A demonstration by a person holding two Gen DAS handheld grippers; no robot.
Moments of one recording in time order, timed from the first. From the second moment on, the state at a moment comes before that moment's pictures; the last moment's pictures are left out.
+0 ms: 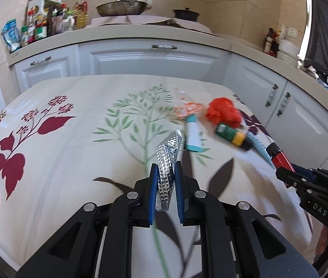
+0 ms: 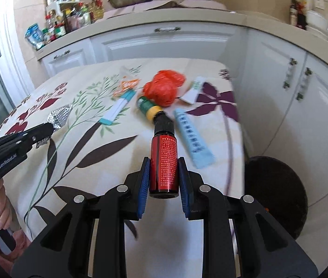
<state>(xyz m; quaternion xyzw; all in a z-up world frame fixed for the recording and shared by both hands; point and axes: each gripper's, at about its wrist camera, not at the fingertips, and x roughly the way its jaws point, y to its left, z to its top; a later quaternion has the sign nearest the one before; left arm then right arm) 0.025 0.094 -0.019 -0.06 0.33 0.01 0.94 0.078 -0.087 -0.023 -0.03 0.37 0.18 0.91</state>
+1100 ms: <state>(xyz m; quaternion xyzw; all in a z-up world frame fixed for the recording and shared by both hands) 0.028 -0.070 0.008 0.02 0.27 -0.14 0.95 0.037 -0.244 -0.012 0.03 0.29 0.01 0.96</state>
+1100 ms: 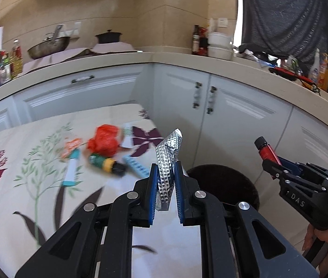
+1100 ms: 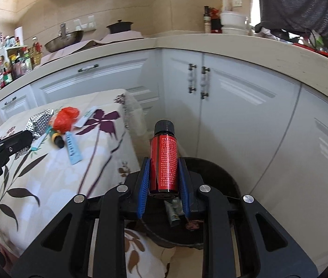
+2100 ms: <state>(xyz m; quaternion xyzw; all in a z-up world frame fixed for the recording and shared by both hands) 0.068 -0.185 -0.020 0.06 0.29 -0.18 0.94 0.064 -0.316 -0.040 0.07 0.30 -0.05 0.95</state>
